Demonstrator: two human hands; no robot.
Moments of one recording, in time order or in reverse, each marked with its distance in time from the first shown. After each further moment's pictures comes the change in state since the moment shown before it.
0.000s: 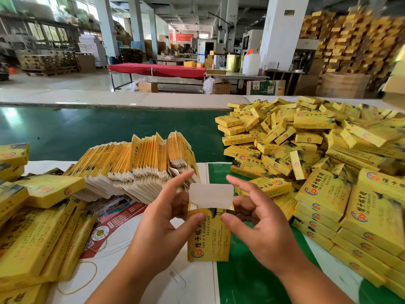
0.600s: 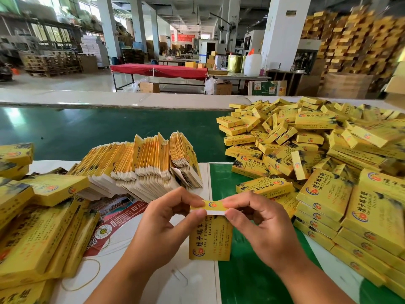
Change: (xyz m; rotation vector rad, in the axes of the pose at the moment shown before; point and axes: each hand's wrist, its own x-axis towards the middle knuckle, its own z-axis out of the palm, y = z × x) left_hand 0.002 0.004 -0.004 -0.024 0.010 0.005; right_hand 0.001 -0.007 -0.001 0.001 0.022 -0.025
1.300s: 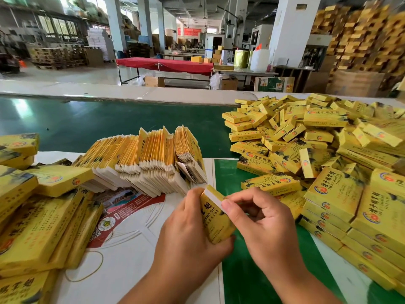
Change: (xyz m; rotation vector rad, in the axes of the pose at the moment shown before) left_hand -0.017 0.003 0.042 0.595 0.111 -0.041; right_hand -0.003 -0.005 0.023 -0.084 0.233 0.001
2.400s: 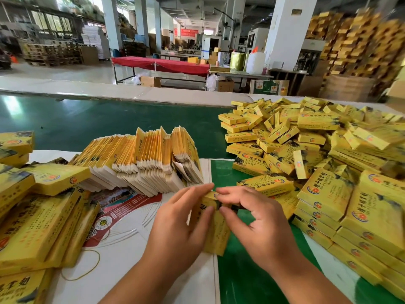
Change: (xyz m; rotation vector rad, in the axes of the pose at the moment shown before) left_hand 0.009 -0.011 -0.011 -0.116 0.089 0.142; right_hand 0.009 -0.001 -0.012 -0.288 -0.181 -0.250
